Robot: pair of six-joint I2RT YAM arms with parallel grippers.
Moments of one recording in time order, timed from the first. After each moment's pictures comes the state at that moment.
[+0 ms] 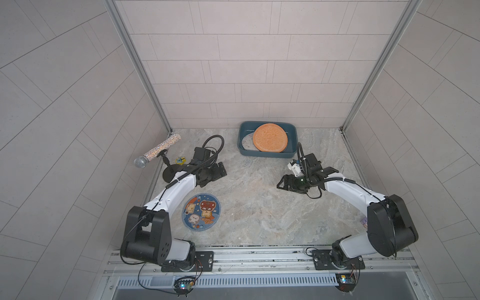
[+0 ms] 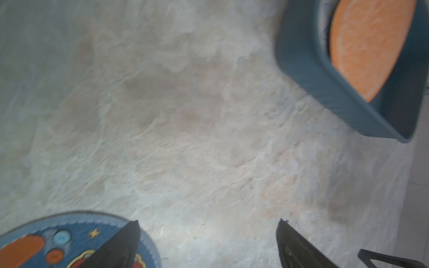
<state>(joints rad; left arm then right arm) -0.17 1.37 0.91 -0.59 0.16 -0.60 0.32 1.45 0.90 -0.54 -0.49 0.44</state>
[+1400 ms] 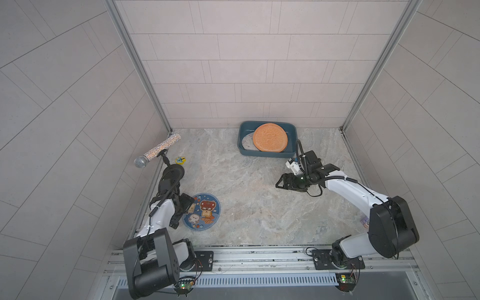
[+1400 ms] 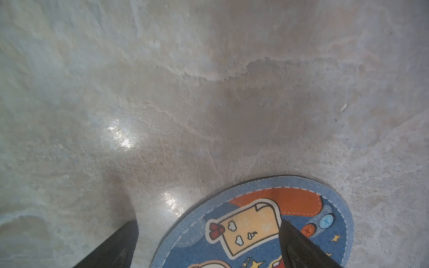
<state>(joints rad) 0.33 1.16 0.52 -0.67 0.06 -0.76 0.33 1.44 0.97 -0.62 -0.52 0.39</state>
